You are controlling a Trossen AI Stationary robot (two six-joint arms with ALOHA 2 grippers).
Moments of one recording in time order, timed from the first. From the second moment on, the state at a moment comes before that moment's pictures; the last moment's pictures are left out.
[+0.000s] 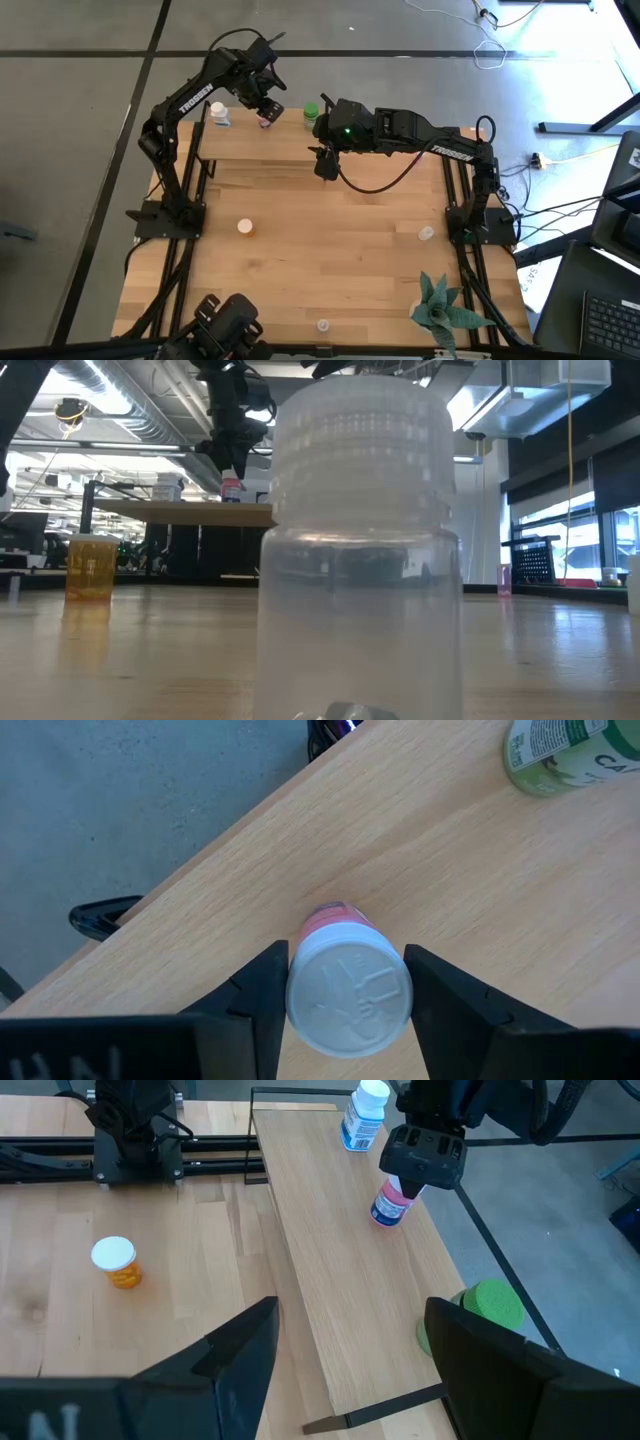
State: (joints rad) left arm 0.86 1.80 1.92 -1.30 -0.02 -0.07; right arm -0.11 1.88 2.20 -0.98 0.29 -0.06
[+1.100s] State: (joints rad) left arm 0.86 1.80 1.88 -1.25 -0.04 -0.07; right arm -0.11 1.88 2.20 -0.98 0.29 -0.06
